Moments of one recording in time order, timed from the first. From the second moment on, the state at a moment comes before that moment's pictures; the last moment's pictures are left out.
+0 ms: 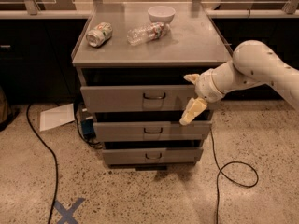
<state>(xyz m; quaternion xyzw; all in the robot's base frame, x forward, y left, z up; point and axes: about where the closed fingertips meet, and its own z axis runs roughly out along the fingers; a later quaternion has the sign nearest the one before) 0.639 -0.128 0.741 -0.63 0.69 0.14 0.33</state>
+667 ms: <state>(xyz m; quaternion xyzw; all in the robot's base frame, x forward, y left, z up) 0.639 -0.128 0.732 -0.62 0.69 0.15 0.33</state>
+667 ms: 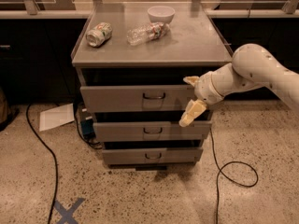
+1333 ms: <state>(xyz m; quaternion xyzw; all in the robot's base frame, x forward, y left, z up) 0.687 -0.128 0.694 -0.62 0.68 0.18 0.36</state>
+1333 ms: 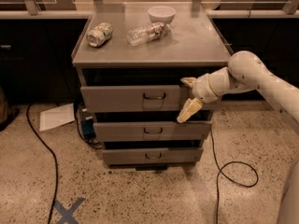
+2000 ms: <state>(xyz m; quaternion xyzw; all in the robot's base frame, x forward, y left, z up) 0.691 -0.128 0.679 -0.61 0.68 0.20 0.35</state>
